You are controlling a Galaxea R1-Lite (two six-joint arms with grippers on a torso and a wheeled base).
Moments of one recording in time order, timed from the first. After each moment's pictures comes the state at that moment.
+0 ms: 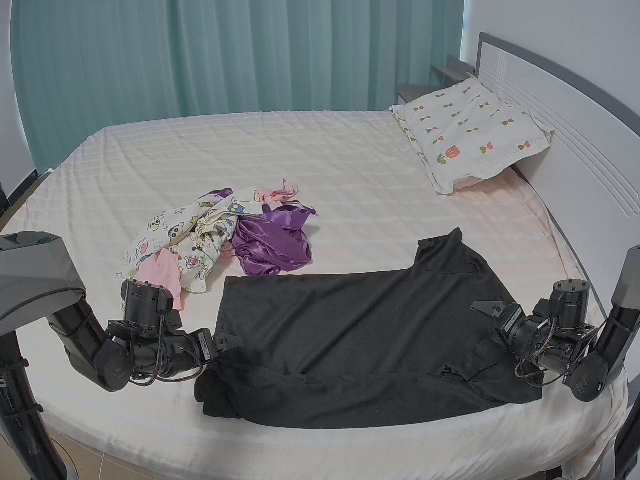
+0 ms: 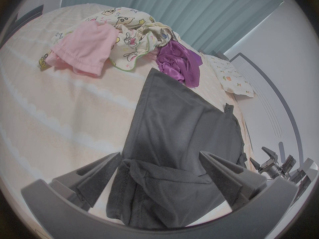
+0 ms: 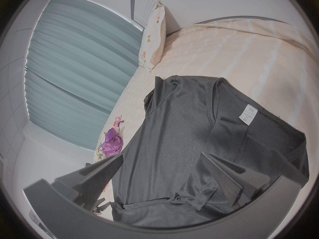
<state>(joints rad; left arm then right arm) -0.22 2.06 -0.54 -0.78 -0.23 -0.56 0.19 2.01 -0.27 -1.28 0.09 0.94</state>
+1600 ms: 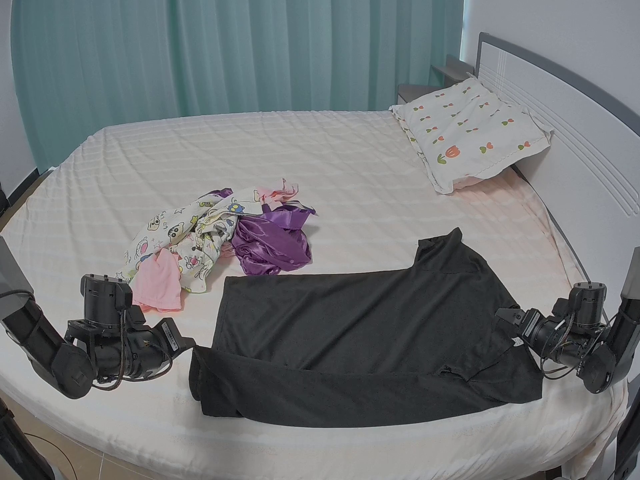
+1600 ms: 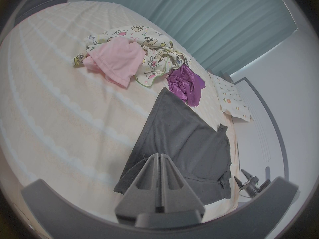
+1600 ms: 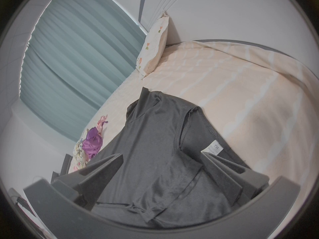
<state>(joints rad) -0.15 1.85 -0.41 -0.76 -0.23 -0.73 0.00 2.04 -0.25 -1.28 0.15 0.65</state>
